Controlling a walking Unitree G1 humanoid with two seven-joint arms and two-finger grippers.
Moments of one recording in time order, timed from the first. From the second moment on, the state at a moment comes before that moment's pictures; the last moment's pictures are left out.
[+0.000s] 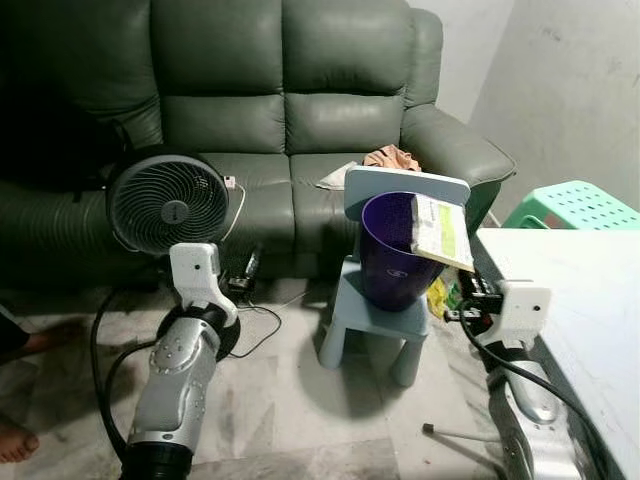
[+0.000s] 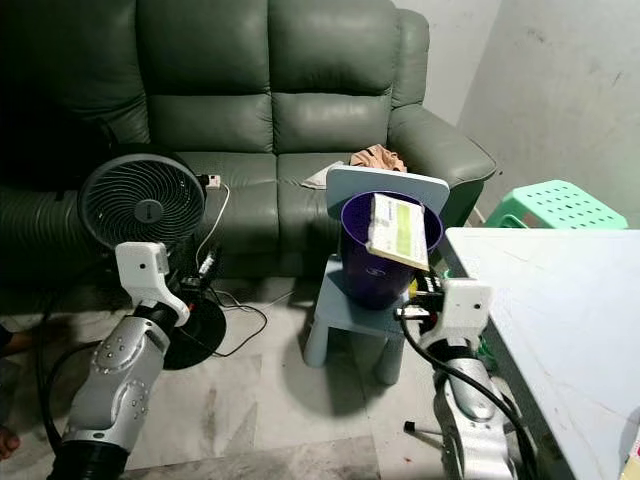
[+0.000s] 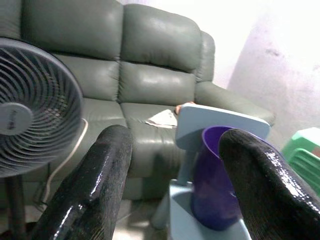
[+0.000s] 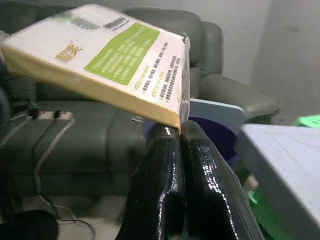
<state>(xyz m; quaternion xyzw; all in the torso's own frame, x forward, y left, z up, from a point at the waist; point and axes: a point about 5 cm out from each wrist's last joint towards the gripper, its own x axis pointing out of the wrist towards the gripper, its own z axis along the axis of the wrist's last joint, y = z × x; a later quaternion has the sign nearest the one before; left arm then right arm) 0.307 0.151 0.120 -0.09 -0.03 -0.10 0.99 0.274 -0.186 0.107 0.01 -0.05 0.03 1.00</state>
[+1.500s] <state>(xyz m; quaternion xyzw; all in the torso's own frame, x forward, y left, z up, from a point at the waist) 0.323 0.133 0.131 -0.07 -0.03 -0.12 0.99 0.282 -0.187 0.107 0.00 -0.05 0.04 1.00</state>
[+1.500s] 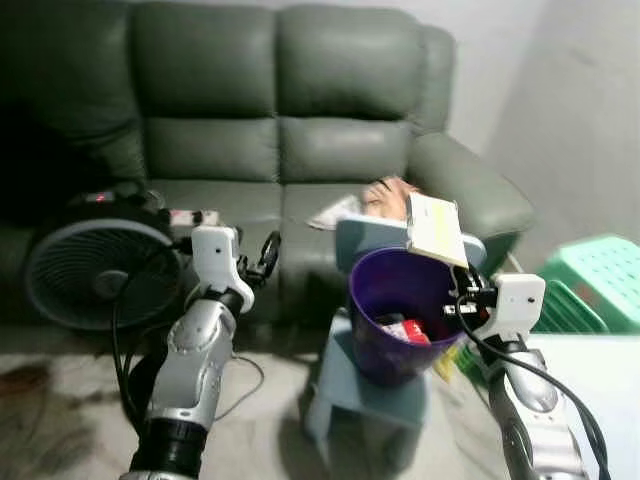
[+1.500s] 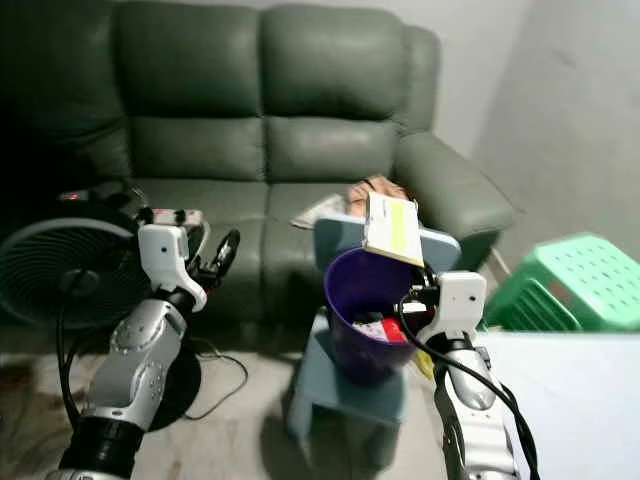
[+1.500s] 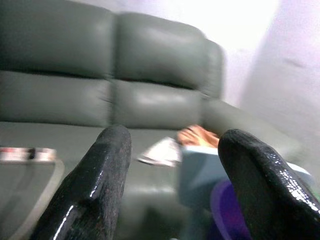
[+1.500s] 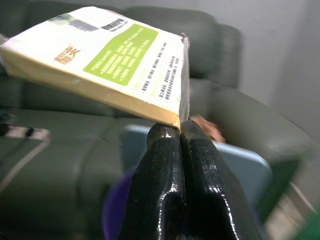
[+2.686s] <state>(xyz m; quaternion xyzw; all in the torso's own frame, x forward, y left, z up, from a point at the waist) 0.299 0.096 0.122 -0.04 -0.05 -0.22 0.97 0.302 -0.175 0.112 -0.02 -0.03 0.04 1.00</state>
